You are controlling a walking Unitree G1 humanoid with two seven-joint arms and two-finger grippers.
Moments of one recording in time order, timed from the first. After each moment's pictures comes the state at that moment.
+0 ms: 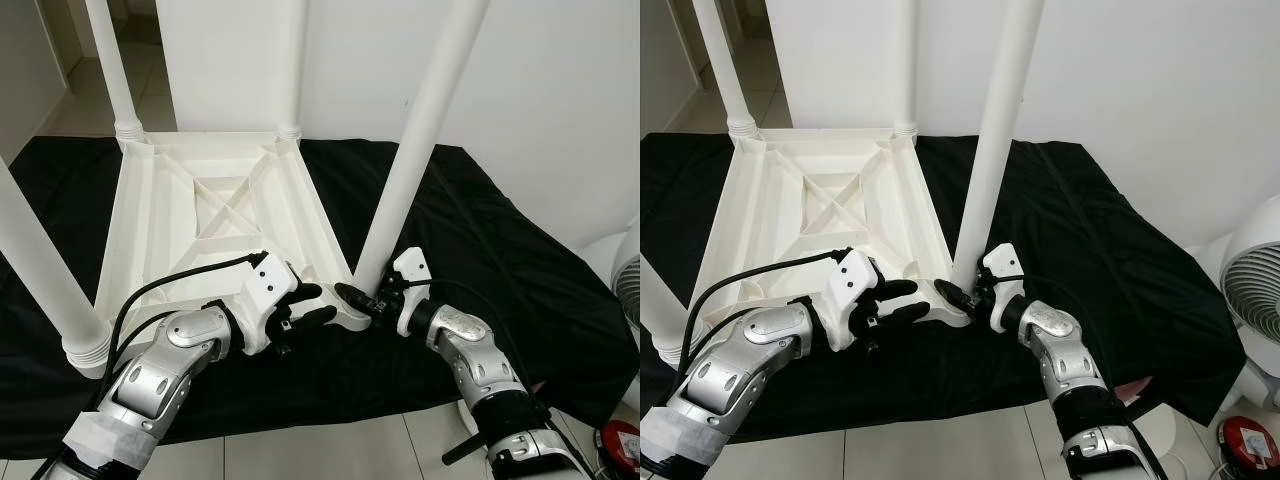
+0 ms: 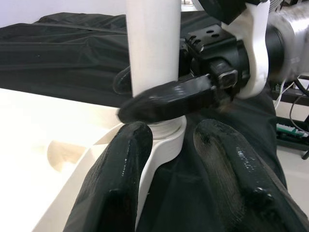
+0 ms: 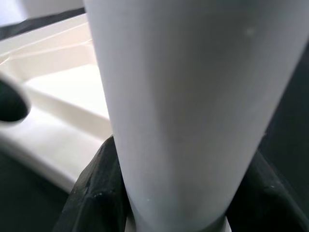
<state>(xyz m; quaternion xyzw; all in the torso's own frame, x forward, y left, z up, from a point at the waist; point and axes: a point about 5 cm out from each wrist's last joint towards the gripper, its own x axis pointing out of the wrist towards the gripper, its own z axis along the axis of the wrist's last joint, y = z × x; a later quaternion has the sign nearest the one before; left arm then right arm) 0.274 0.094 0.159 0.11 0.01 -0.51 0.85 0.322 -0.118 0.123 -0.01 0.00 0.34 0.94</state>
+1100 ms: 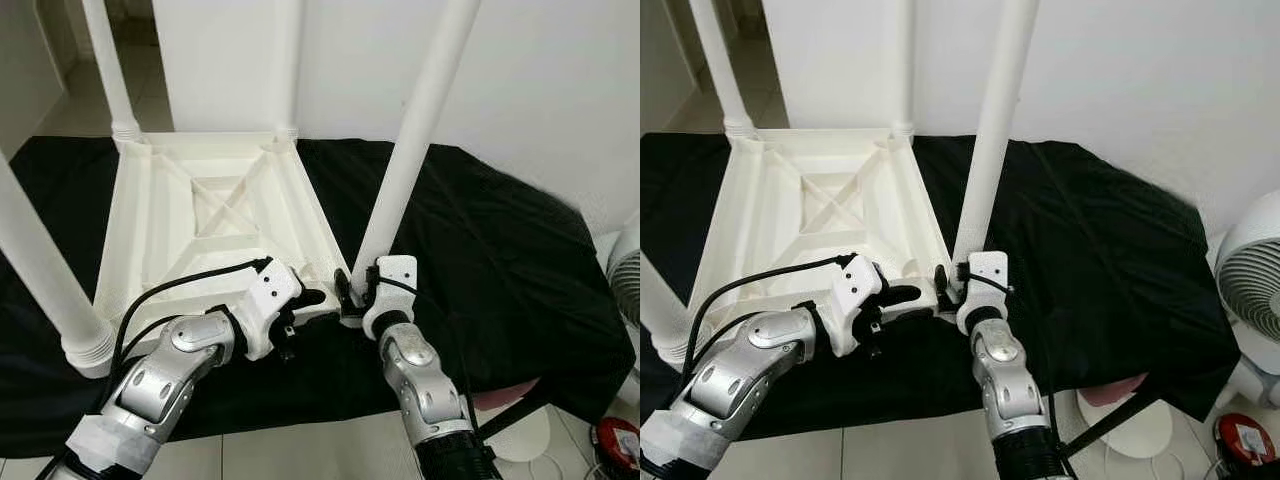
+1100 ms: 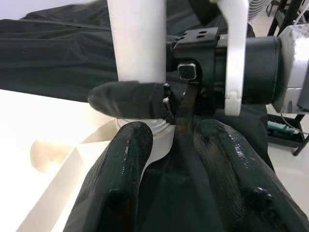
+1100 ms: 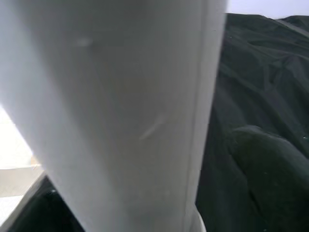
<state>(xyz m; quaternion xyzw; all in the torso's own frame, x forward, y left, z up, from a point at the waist) 0.272 0.090 0.157 0.11 0.01 -0.52 0.85 0.306 -0.094 0.129 0.04 0.00 0.09 1.00</state>
